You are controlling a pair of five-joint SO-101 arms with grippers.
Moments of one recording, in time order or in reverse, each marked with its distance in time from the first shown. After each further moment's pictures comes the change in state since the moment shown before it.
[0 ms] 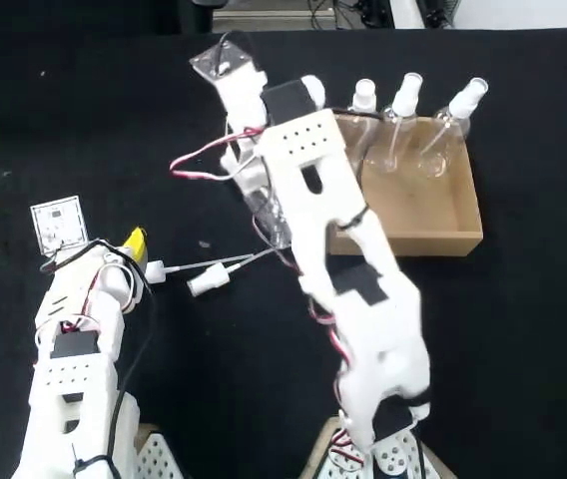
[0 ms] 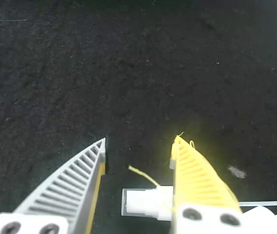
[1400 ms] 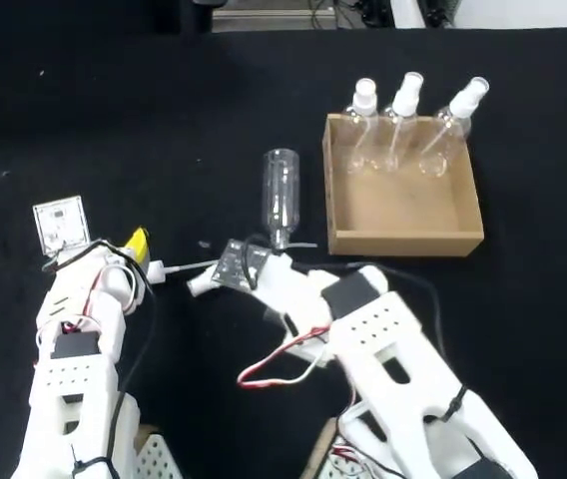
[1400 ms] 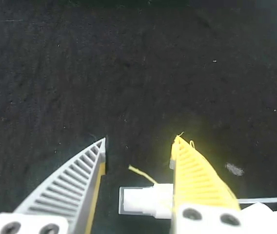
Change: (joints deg) left arm 0.7 0.0 0.4 -0.1 0.0; right arm -4.6 -68.0 98.5 -25.2 22.4
